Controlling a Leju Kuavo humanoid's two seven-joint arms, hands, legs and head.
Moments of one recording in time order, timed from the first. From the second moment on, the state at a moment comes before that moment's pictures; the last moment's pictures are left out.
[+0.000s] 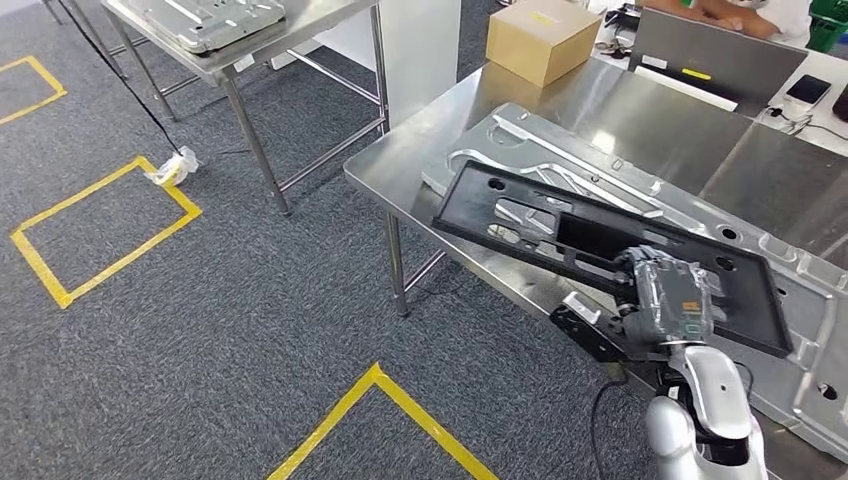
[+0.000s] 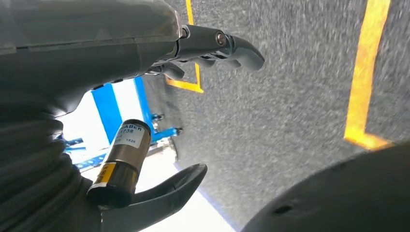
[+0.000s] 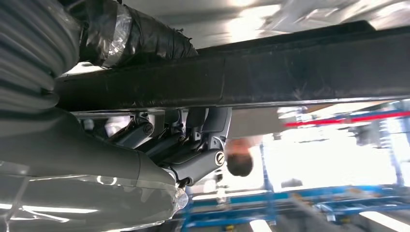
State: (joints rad) left arm -0.01 -0.19 1.08 -0.27 -1.57 -0.24 0.29; right arm -0.18 -0.06 0.03 -1.65 1.28 -0.08 -0.03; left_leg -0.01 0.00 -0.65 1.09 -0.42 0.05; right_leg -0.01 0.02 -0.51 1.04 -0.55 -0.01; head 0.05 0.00
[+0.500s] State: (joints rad) left arm -0.01 -0.19 1.09 -0.27 -1.57 -0.24 0.28; right arm -0.17 -0.10 -0.05 -1.66 1.28 -0.07 -0.03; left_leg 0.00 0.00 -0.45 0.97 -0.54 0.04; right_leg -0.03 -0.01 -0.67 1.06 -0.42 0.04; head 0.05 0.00
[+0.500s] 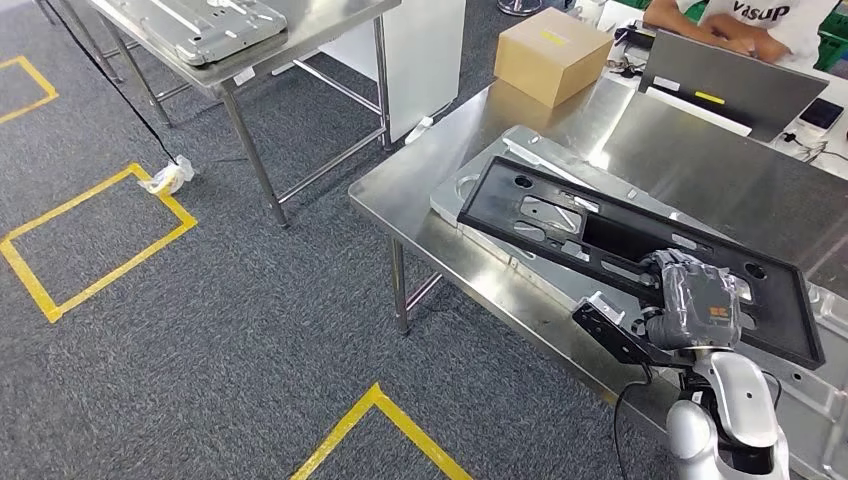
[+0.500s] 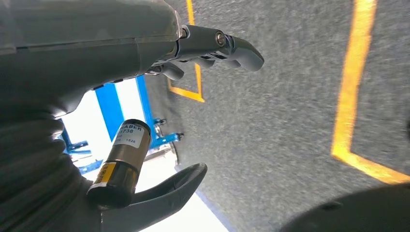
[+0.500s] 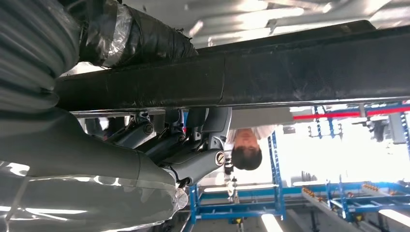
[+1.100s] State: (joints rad) left arm -0.02 -0.18 1.08 -0.27 -1.55 -0.24 0.26; right arm -0.22 -0.12 -0.23 -1.49 1.28 -0.07 -0.04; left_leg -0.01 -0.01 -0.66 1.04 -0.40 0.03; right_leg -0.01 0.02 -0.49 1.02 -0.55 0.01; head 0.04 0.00
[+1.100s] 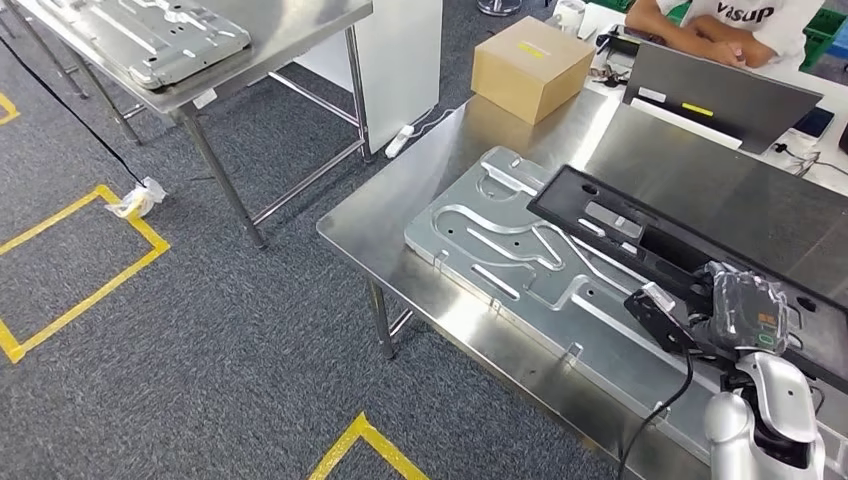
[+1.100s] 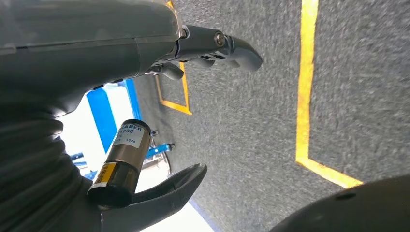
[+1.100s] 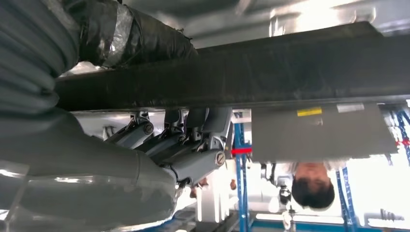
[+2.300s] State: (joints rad) left arm -0.03 -0.20 1.12 -0.27 -1.52 -0.24 0.27; right arm -0.20 -0.06 -0.15 -1.47 1.23 -0.03 -0.10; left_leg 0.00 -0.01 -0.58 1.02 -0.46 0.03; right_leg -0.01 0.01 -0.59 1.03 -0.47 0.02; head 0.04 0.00
